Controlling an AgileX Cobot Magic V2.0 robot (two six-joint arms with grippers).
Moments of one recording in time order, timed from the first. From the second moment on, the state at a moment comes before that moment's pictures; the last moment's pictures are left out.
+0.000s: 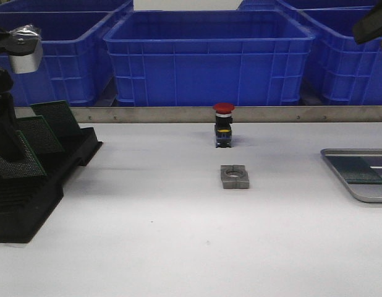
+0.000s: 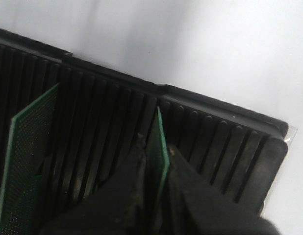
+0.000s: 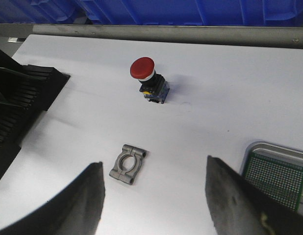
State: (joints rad) left arm -0.13 1.68 -1.09 -0.28 0.74 1.34; right arm -0.25 1.39 -0.91 1.18 0.76 -1.19
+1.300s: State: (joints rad) left arm -0.26 1.46 -1.09 -0.87 0.86 1.53; right arm 0.06 1.39 -0.91 1.28 0.90 -1.85
